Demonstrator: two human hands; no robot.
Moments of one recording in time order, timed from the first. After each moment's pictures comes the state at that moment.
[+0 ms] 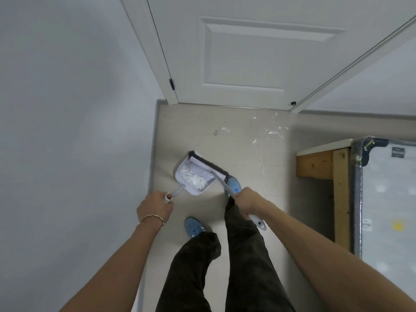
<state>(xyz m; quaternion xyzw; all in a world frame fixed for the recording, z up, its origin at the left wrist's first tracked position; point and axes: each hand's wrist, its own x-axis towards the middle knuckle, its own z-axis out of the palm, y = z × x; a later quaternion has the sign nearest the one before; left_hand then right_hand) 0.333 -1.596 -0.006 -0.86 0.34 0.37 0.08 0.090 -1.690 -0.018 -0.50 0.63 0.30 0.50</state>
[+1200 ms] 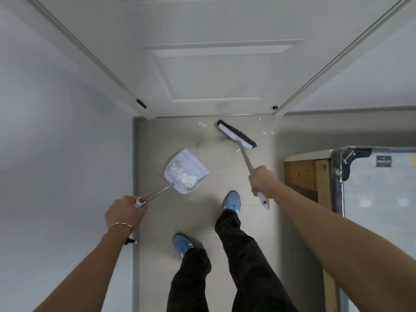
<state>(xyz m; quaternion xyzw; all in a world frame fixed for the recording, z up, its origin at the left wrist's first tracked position) 0.304 -1.719 -0.030 -0.87 0.37 0.29 0.14 -0.037 -1.882 -0.029 -0.46 0.71 0.21 0.49</state>
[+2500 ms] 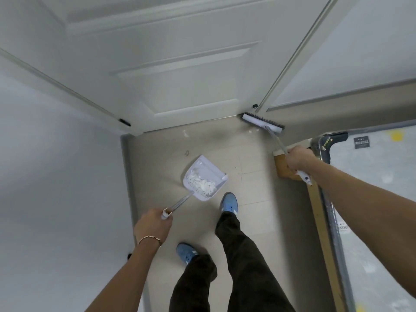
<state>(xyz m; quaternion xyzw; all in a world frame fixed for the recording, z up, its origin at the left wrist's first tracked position) 0.184 -1.747 -0.004 -0.84 0.42 0.32 0.13 -0.194 -1.939 -0.015 -0.50 0.73 0.29 0.36</state>
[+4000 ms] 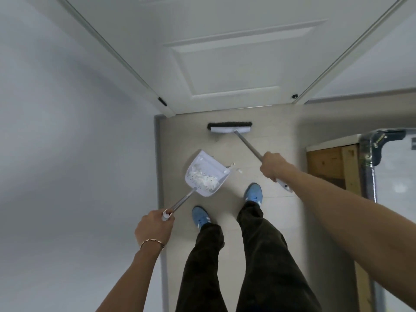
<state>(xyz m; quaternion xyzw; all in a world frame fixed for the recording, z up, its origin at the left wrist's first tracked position) 0.291 -1.651 0.002 -0.88 0.35 0.30 0.10 -0.001 -1.872 -0.036 -0.59 0.65 0.27 0.40</state>
